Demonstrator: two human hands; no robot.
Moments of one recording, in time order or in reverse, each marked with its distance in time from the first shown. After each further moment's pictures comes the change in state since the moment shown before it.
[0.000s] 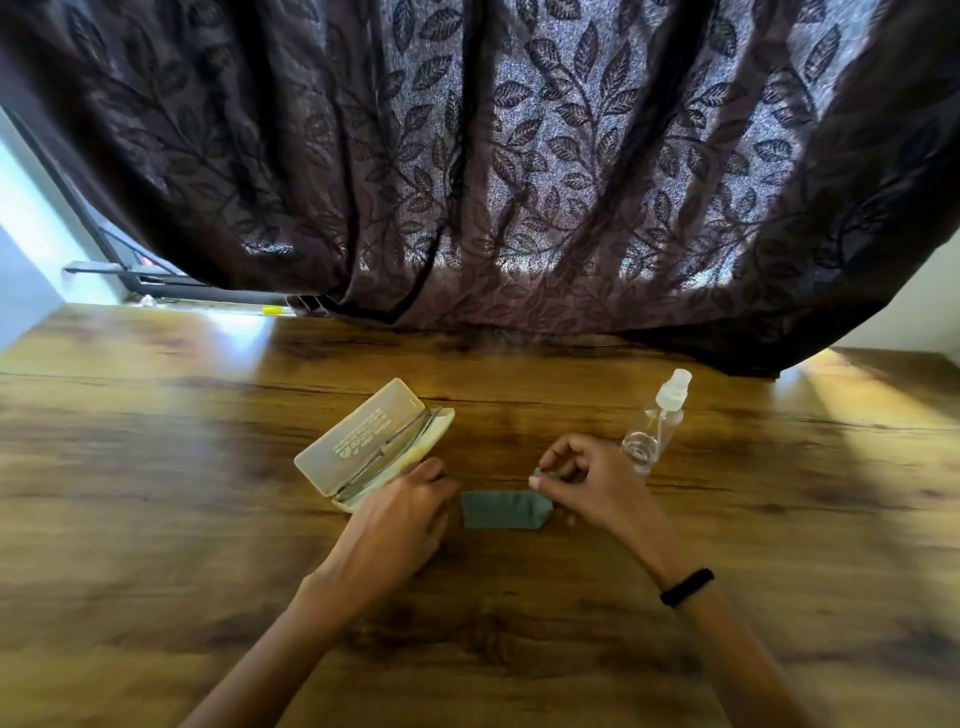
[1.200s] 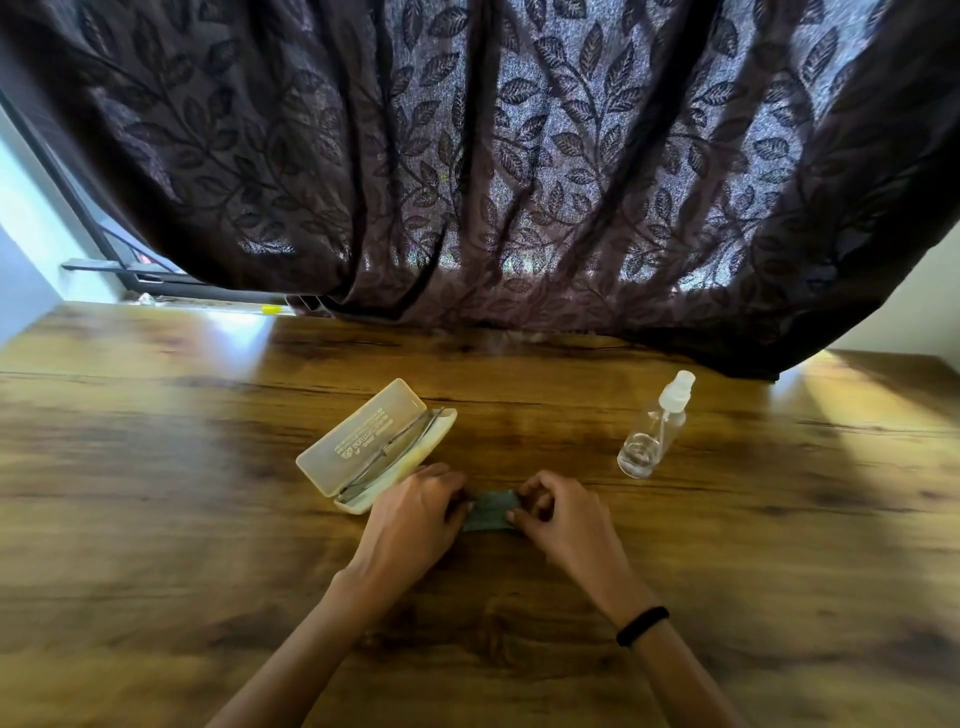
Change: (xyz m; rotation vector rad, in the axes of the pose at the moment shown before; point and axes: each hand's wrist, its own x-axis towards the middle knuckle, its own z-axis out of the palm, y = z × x) left_hand 0.012 -0.001 0.018 -0.096 0.034 -0.089; right_hand -0.011 0.005 0.039 -0.295 0.041 0.002
